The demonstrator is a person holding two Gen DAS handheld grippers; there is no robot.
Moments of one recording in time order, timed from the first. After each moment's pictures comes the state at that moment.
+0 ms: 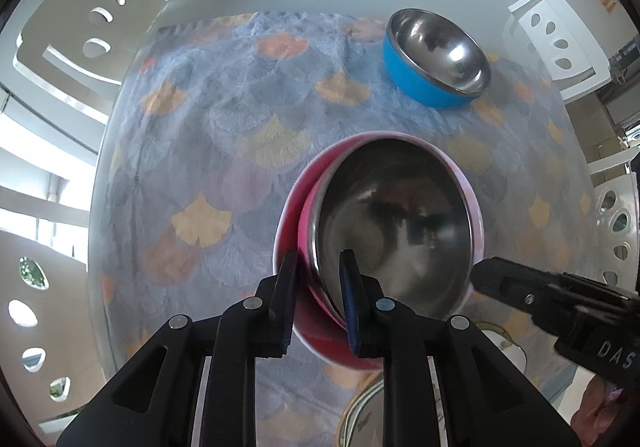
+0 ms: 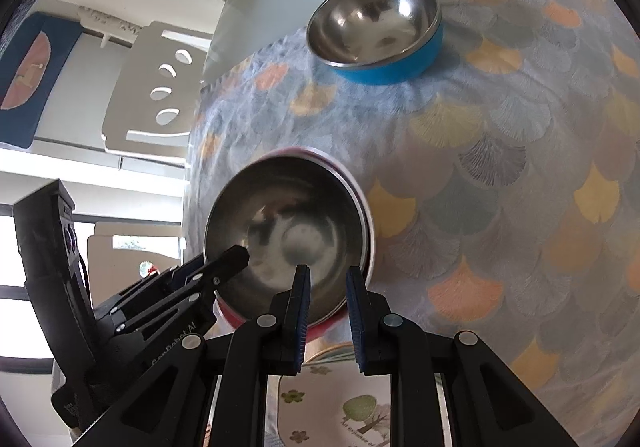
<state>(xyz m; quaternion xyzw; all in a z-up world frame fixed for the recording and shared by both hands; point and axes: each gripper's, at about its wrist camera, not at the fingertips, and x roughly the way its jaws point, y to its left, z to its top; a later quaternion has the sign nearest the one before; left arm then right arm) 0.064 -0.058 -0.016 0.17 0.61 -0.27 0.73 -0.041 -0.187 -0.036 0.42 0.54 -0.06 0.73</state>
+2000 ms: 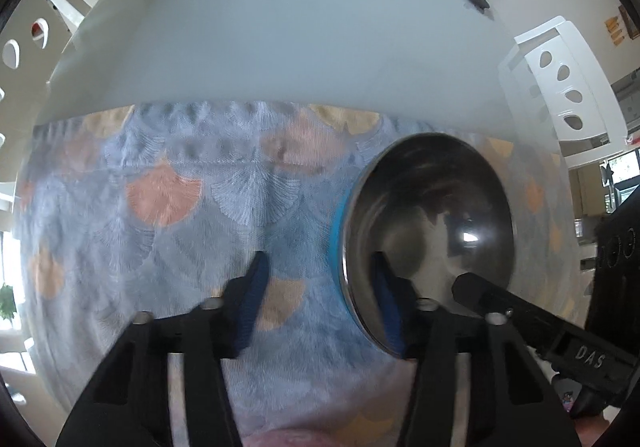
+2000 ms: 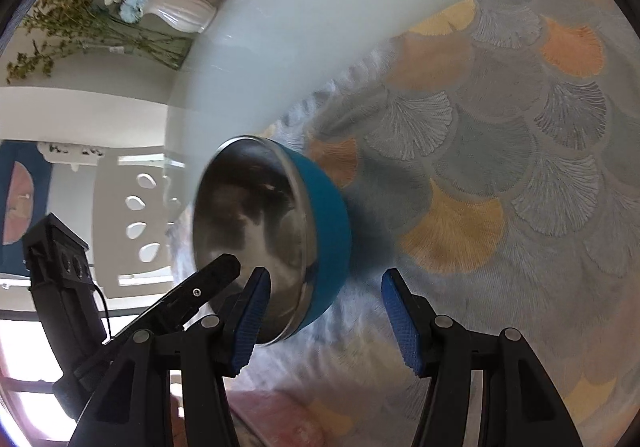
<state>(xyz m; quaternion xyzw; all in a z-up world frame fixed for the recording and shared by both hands) 0.188 -0.209 -0.062 0.13 0.62 -0.31 0.71 0.037 -0.352 -0.108 0.51 0.48 -0.13 0.70</state>
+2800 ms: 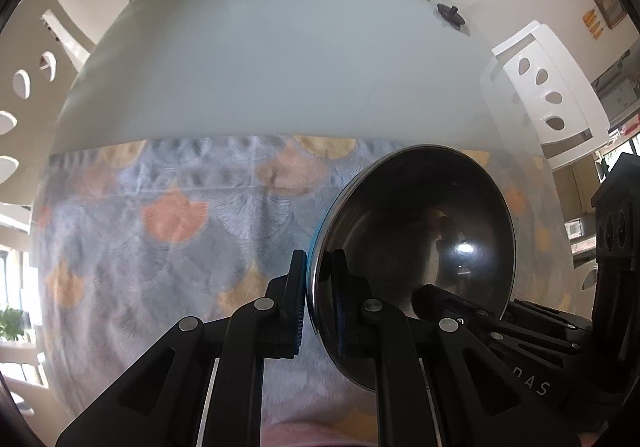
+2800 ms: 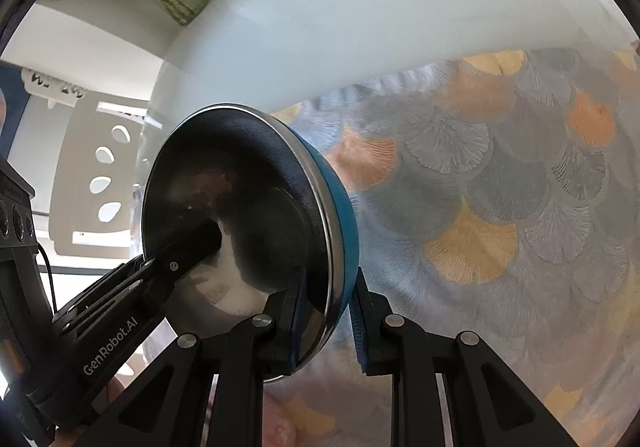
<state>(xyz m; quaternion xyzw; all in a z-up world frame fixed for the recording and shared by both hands) 0.170 -0.199 -0.026 0.13 0.58 -0.34 0.73 0.060 -0.321 -0.075 0.40 0.53 -0.13 0.73</state>
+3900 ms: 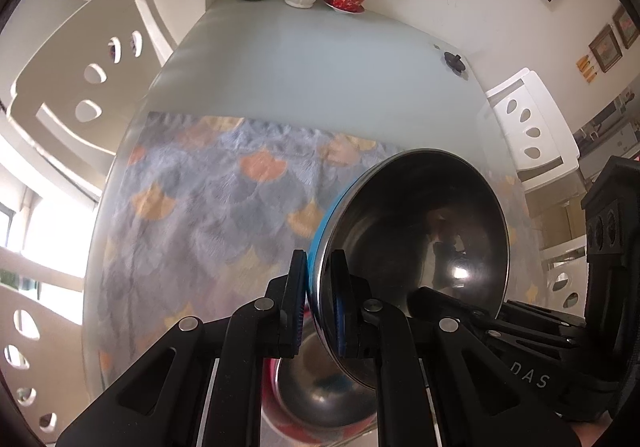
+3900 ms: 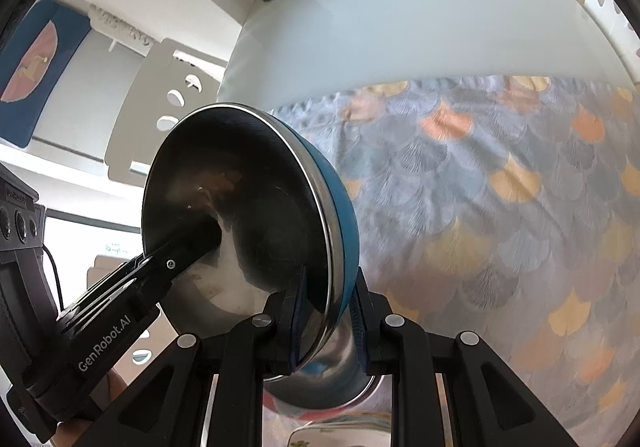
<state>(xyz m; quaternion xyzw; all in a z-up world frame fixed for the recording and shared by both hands) 0.127 -0.089 0.049 0.07 0.56 -0.31 0.77 0.027 -0.227 0.009 0.36 0.54 -0.07 0.76</state>
